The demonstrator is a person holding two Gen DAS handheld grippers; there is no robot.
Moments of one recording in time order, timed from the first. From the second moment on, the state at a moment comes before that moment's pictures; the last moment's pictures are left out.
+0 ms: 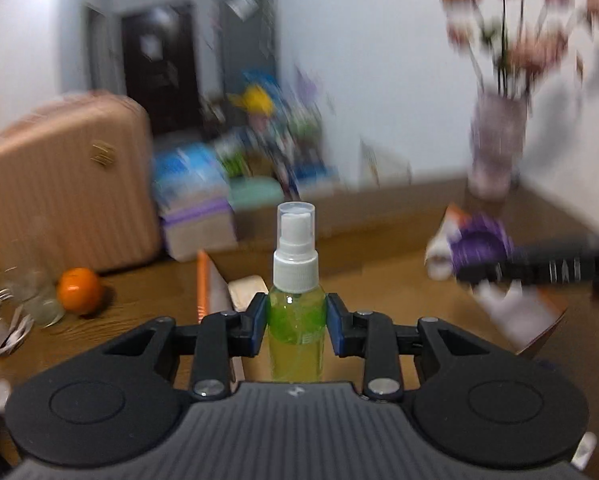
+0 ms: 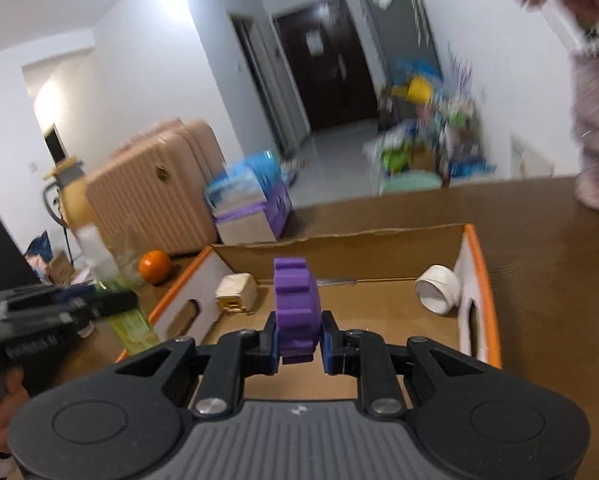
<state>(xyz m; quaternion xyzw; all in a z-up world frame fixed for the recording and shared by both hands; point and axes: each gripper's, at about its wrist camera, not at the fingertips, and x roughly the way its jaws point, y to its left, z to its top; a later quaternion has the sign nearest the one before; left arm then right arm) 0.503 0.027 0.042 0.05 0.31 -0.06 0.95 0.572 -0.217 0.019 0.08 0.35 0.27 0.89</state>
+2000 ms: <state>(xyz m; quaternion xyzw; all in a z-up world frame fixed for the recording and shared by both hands) 0.109 0.013 0.007 0.08 0.05 0.11 0.99 0.170 -0.240 0.000 -0.01 0.07 0.12 0.99</state>
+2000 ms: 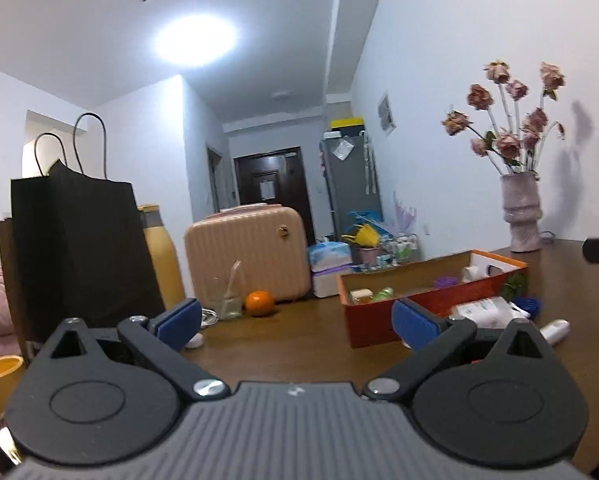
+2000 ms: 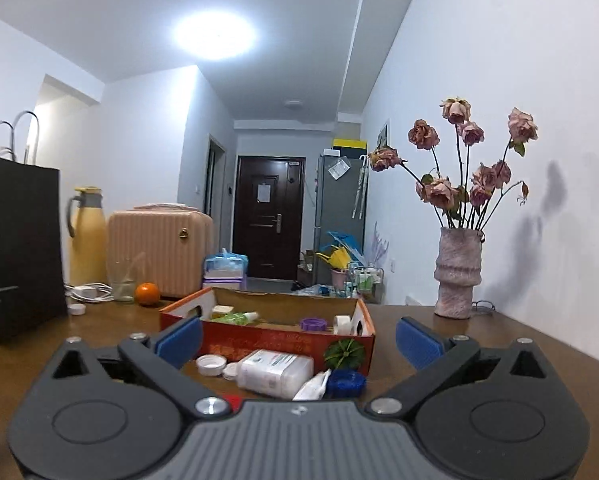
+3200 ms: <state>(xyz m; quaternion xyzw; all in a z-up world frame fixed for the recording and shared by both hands) 0.416 0.006 -0.067 0.05 0.33 -0.13 0.93 0.414 -0.257 -0.070 -0.15 0.31 0.14 0.93</state>
